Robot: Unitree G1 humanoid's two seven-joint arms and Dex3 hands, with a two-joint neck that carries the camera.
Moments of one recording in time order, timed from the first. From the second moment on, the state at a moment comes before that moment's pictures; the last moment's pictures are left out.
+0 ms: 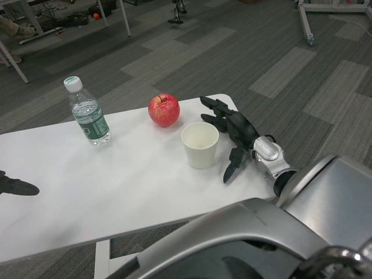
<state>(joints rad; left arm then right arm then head) -0.66 0.20 -0.16 0.77 -0.41 -0.69 -0.18 0.02 -0.47 -0.23 0.75 0.37 -0.72 0.29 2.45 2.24</state>
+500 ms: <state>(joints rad) -0.66 0.20 -0.16 0.77 -0.41 -0.69 -0.18 0.06 -0.47 -0.45 0.55 0.36 -0.70 0.25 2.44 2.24</state>
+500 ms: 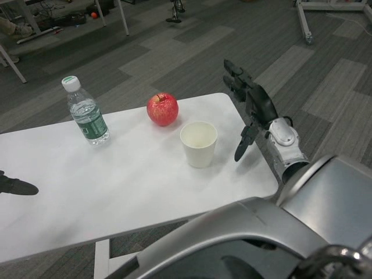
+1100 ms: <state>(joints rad) -0.66 0.20 -0.16 0.75 -0.41 -0.69 -0.18 0.01 -0.57 -0.54 0.27 0.36 -0.64 0.31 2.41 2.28</state>
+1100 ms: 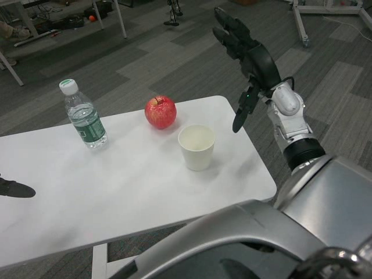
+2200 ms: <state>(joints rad) -0.81 0.20 -0.33 0.78 -0.45 -0.65 -0.18 -0.01 -0.57 -0.50 0.24 0.36 -0.64 0.32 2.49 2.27</state>
